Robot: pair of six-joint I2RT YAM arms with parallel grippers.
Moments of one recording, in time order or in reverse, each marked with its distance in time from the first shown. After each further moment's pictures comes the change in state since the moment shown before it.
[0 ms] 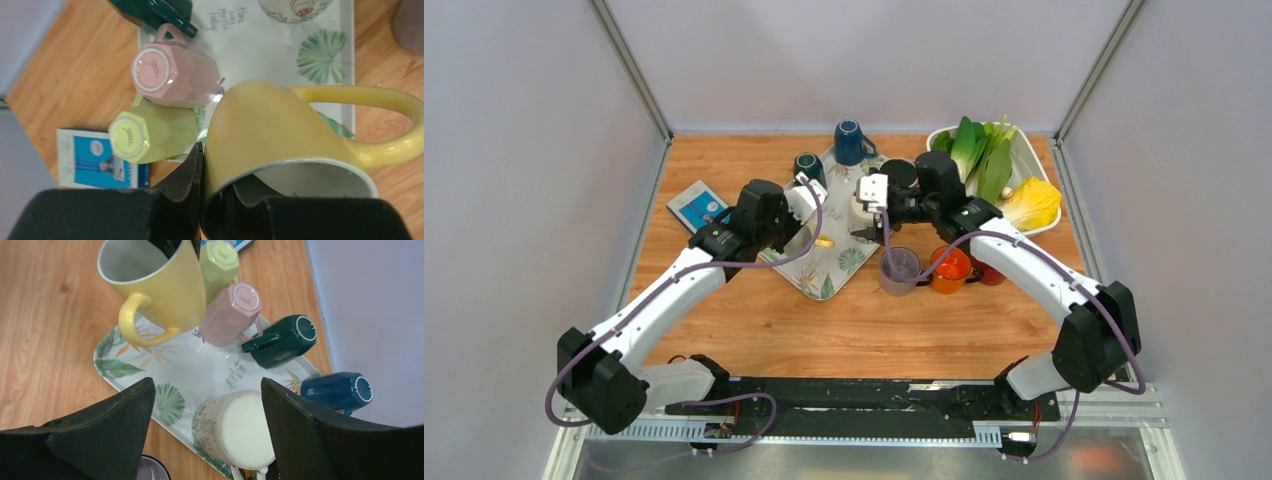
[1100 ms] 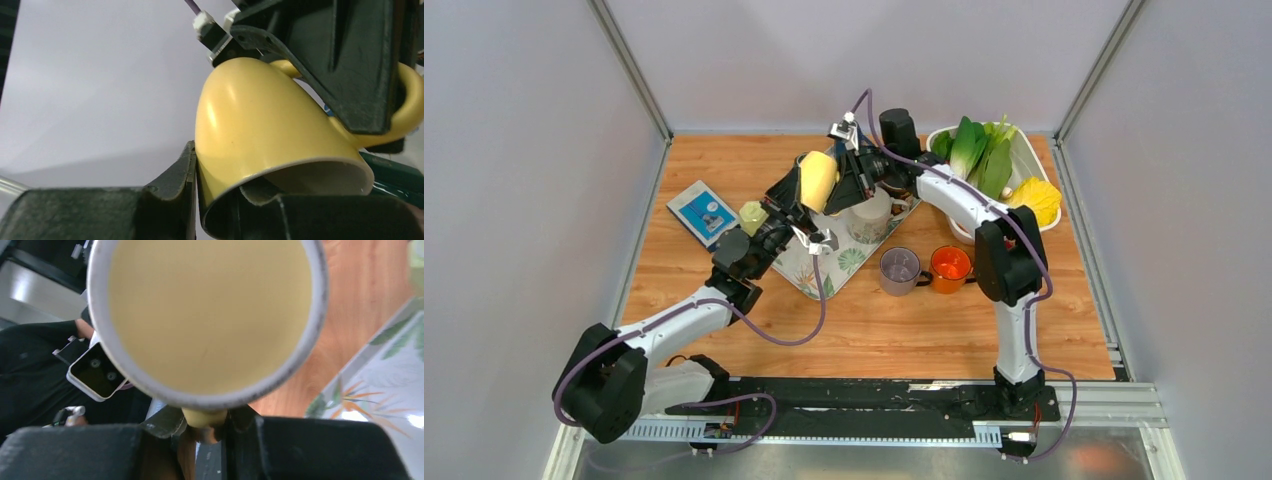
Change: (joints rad) left arm -0.014 -0.023 -0.497 1.390 0.185 0.899; right arm -0.076 0.632 0.566 0.105 -0.775 1.215
